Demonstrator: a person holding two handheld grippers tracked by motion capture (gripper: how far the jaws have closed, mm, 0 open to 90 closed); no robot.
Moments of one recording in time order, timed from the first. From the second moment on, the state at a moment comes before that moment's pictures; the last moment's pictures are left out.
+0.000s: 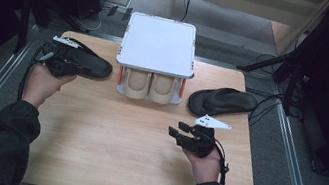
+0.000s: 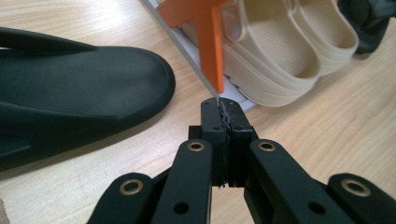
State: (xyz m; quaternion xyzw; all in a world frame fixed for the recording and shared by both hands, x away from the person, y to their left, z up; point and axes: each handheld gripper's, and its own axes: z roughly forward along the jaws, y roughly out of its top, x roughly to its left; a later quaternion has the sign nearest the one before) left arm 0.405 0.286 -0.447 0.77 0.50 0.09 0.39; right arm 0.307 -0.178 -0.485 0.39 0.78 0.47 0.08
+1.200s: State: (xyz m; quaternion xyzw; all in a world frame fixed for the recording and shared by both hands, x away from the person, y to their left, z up) left arm 0.475 0.302 -0.512 0.74 0.57 0.09 0.35; right arm 0.295 -0.191 -0.489 0.42 0.78 0.46 0.09
